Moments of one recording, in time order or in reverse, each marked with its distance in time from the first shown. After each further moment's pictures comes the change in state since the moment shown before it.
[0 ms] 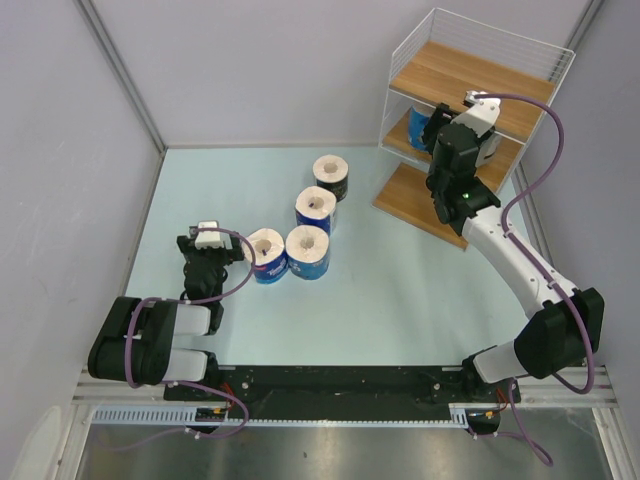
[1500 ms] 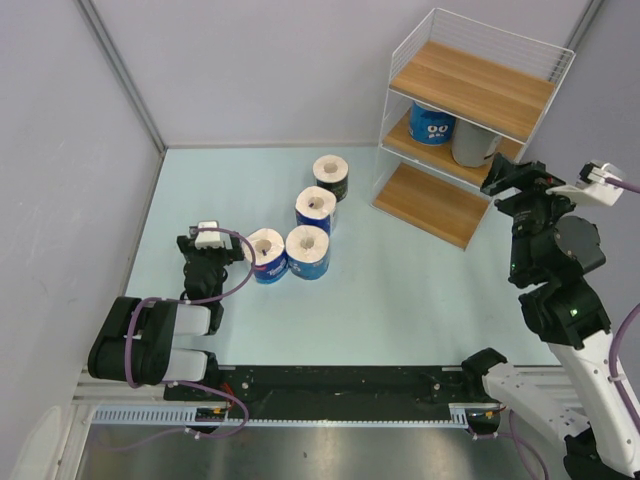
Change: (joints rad) left arm 0.000 0.000 0.000 0.000 0.000 0.000; right arm 0.065 -0.698 -0.156 -0.286 -0.054 0.054
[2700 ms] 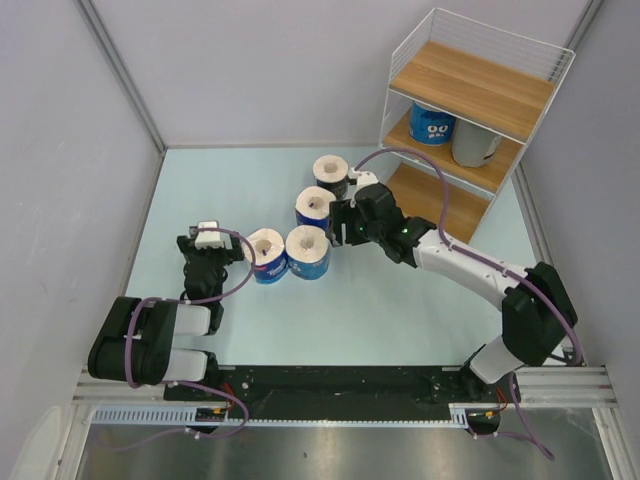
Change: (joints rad) left arm 0.000 0.000 0.000 0.000 0.000 0.000; right arm 0.268 0.784 -0.031 -0.016 -0.581 0.073
